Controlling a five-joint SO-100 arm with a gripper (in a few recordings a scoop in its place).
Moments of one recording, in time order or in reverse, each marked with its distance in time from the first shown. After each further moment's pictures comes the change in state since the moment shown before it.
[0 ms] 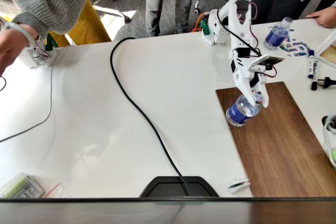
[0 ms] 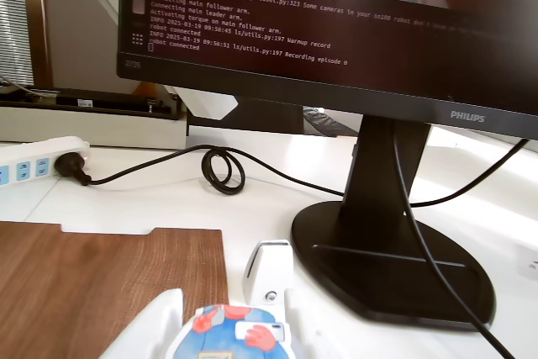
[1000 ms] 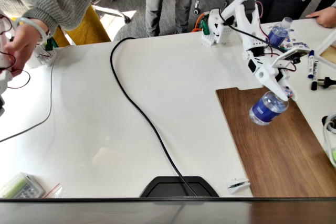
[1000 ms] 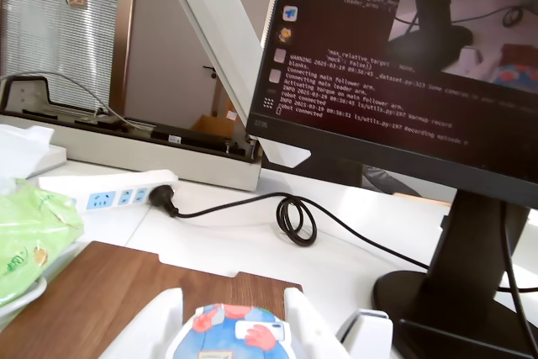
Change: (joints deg) arm -11.1 0.0 0.0 -6.3 -4.8
